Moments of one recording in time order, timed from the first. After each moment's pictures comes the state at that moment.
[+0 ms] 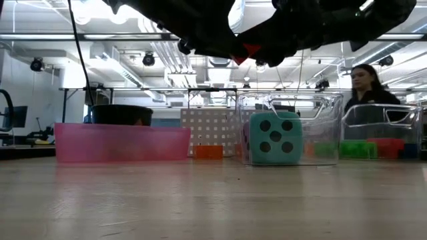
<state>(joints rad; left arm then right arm) -0.19 1.71 1.05 0.23 -0.58 0.03 0.04 1.40 0.61 0.62 0.05 -0.04</state>
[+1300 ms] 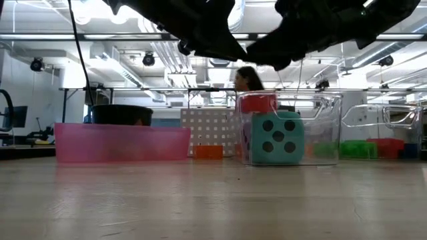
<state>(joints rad) -0.19 1.71 1.05 0.22 -0.58 0.04 0.04 1.33 0.60 0.48 0.02 -0.03</state>
